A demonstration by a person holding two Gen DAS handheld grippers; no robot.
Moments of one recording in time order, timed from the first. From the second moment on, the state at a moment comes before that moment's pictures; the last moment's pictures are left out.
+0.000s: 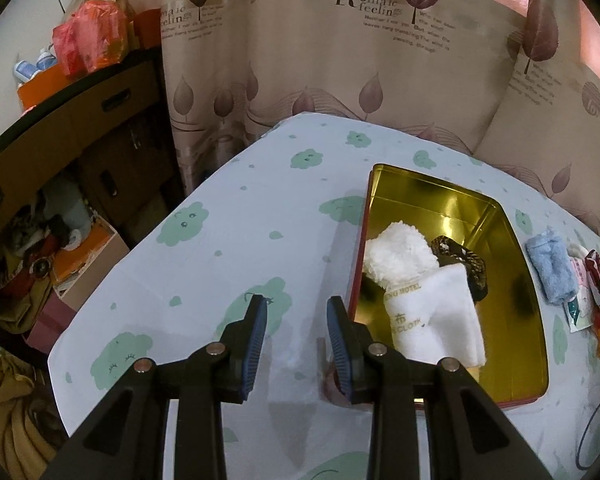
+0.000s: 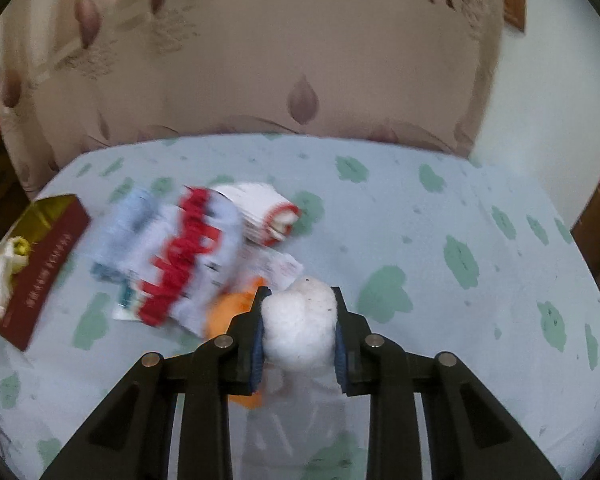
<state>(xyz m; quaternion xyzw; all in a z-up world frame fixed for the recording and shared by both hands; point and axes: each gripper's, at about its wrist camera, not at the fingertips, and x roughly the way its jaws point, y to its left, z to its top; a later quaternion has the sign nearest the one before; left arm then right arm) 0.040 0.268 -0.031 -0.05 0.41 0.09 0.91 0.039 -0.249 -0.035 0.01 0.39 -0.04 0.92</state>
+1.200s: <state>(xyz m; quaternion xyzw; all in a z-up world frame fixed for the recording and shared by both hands) 0.041 0.287 -0.034 -0.09 0.42 0.12 0.90 0.086 0.079 -0.040 -0.12 0.42 0.26 0.86</state>
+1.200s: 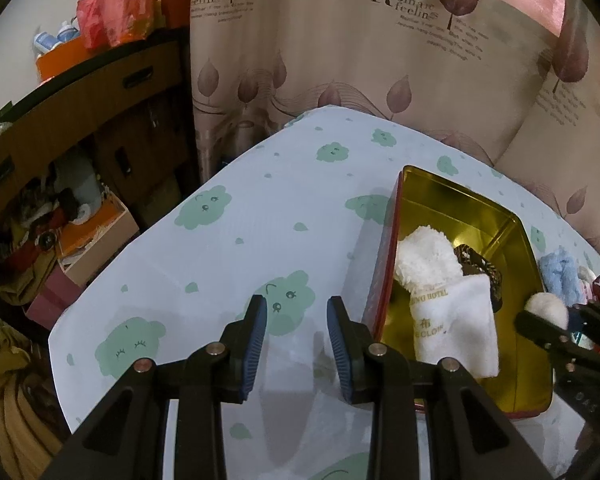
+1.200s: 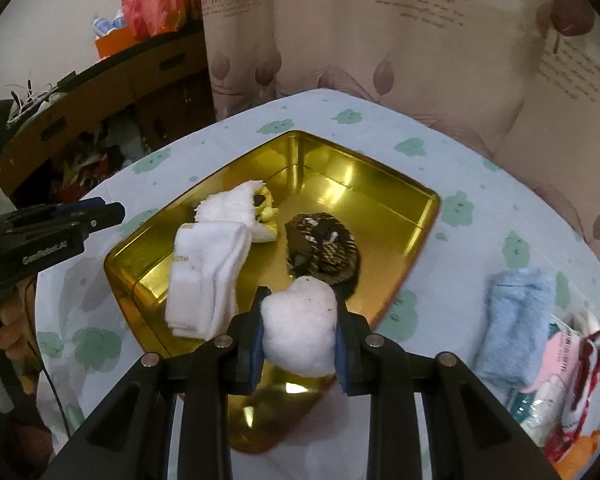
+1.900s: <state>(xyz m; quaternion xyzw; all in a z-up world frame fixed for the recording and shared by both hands) 0.044 0.280 -0.034 -0.08 0.42 0.11 0.90 0.099 0.098 -0.058 -0.12 0.42 0.26 0.86</state>
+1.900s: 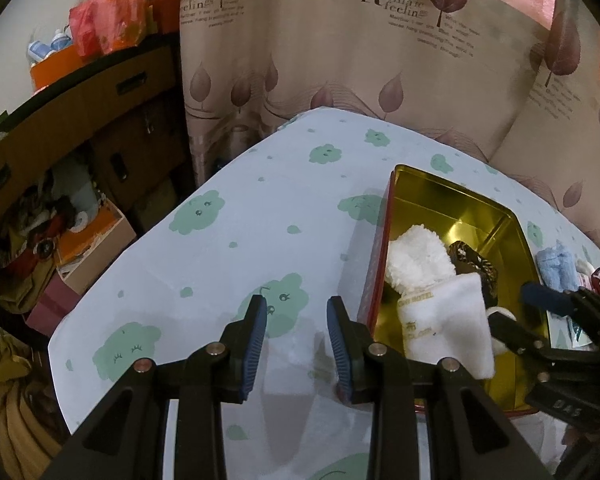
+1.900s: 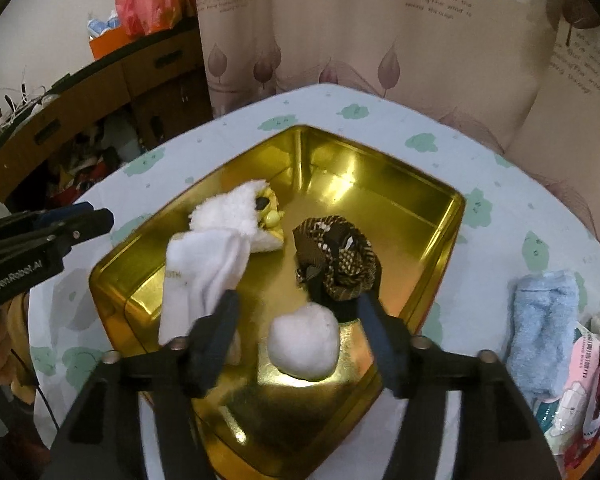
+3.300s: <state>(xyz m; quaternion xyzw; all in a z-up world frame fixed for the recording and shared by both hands) 0.044 0.277 -0.039 -0.03 0.40 0.15 0.90 0.051 -0.209 -0.066 0.04 0.47 -0.01 0.88</state>
